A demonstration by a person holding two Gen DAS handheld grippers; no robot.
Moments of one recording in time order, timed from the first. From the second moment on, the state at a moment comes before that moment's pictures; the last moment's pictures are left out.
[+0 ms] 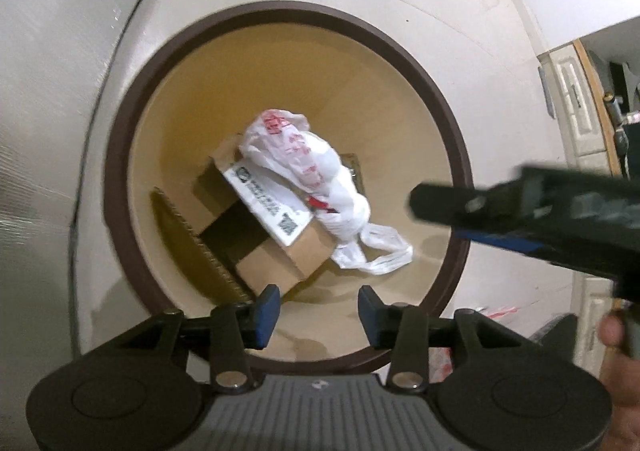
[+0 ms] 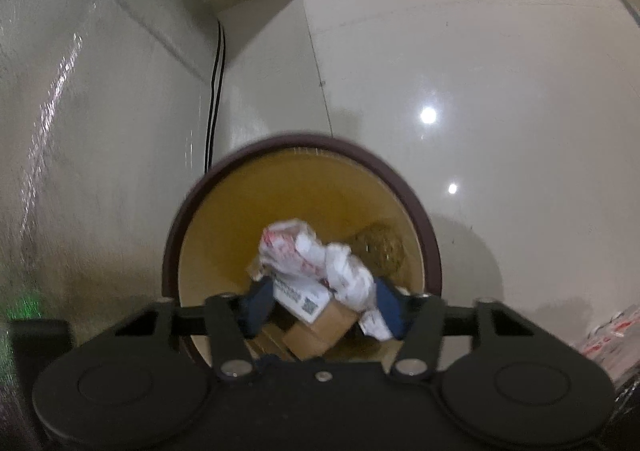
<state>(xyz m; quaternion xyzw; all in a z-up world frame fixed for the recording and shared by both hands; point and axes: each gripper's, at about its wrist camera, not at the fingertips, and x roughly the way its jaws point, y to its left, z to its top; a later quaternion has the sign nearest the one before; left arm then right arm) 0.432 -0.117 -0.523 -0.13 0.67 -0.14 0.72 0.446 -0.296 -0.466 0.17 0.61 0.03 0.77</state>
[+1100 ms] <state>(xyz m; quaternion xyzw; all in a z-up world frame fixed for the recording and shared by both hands) 0.428 -0.107 -0.511 -0.12 0.66 -0.14 0.73 0.488 -0.275 -0.527 0.10 0.55 0.01 0.83</state>
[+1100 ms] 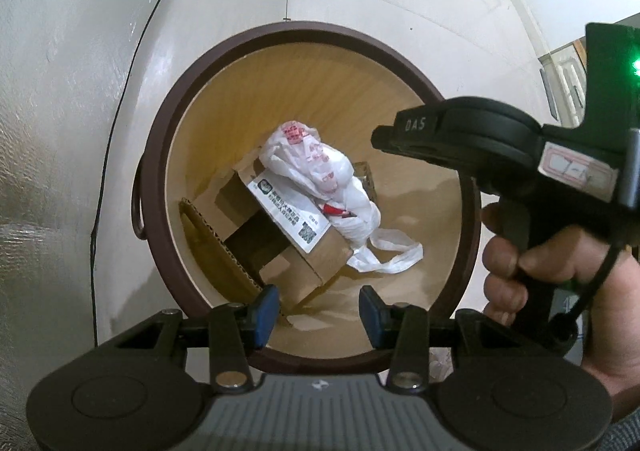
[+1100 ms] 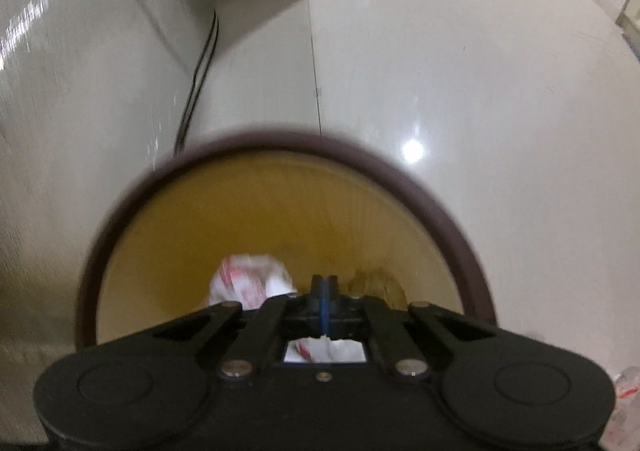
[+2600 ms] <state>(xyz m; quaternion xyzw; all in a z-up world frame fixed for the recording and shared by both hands) 0.325 -0.084 -0.309 -0.02 0.55 -0.08 0.83 0.299 -0.334 -0.315 0.10 0.47 -0.01 0.88</state>
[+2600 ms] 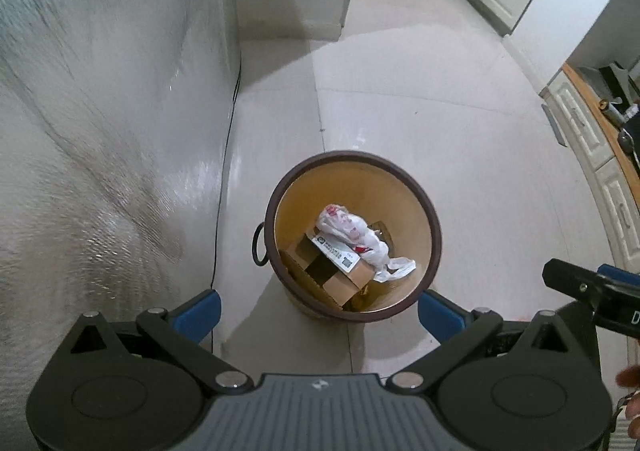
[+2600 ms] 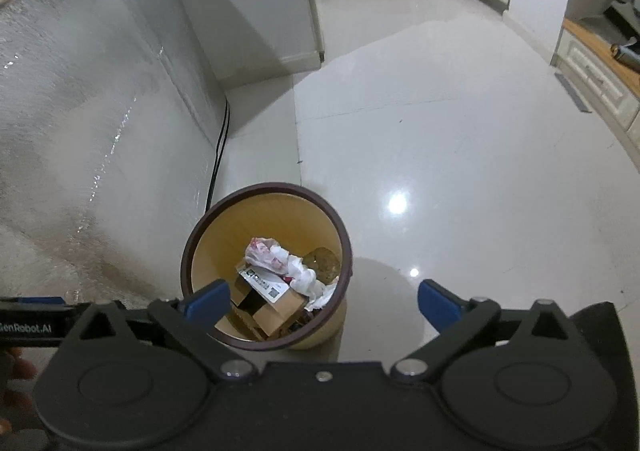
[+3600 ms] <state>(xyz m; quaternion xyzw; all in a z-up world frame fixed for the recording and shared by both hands) 0.178 -0.057 -0.053 -0.01 0.31 -0.13 0.94 0.145 -0.318 -0.086 0.07 0.24 0.00 0.97</state>
